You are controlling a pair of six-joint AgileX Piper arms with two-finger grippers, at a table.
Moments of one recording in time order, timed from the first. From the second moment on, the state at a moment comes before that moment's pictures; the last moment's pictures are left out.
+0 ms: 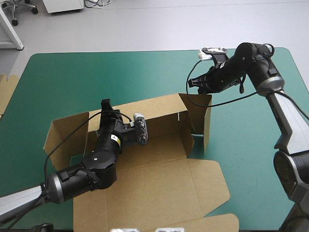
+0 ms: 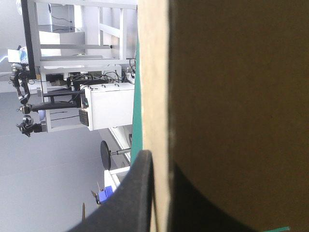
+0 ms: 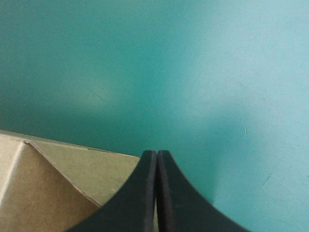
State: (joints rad) left arm -1.01 1.31 -0.88 1.23 0.91 -0.19; right arm 0.23 1.80 -1.84 0.35 1.24 -0.10
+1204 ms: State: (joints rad) left arm -1.01 1.31 -0.87 1.23 0.91 -0.22; right arm 0.23 1.57 -1.39 0.54 1.08 -0.44
